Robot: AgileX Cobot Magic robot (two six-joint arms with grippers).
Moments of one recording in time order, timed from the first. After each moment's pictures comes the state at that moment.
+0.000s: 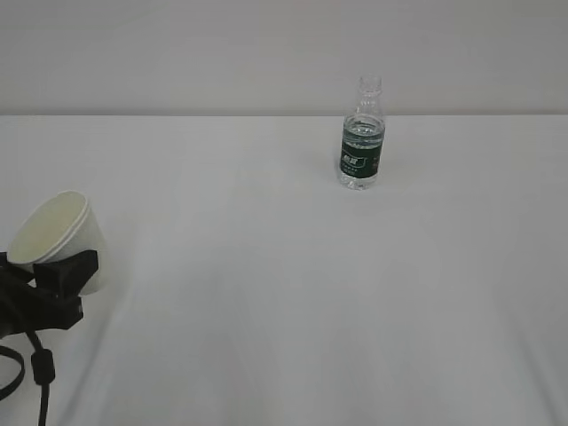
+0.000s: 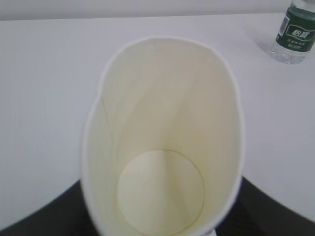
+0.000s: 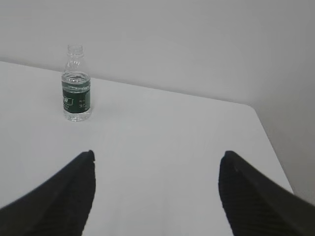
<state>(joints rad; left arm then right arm) -0.39 1.61 -0.17 -0.10 -1.03 -0.09 0.04 0.13 -0.40 -0.07 0.57 -0.14</state>
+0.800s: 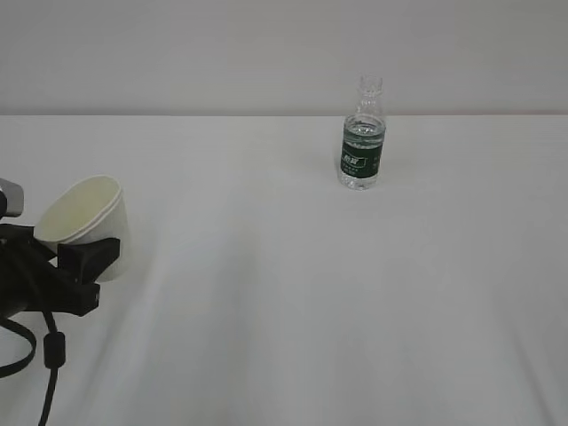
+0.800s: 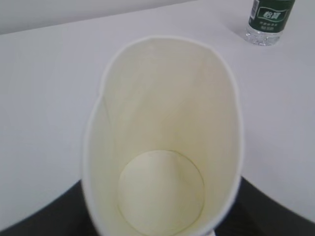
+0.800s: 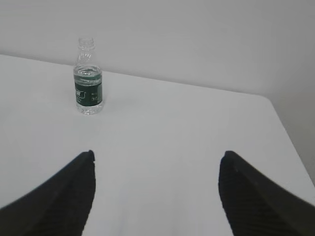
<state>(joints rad) -0.39 1.50 -0.29 0.00 -0.73 -0.02 0.04 0.13 -0.37 -0.01 0.57 -0.17</state>
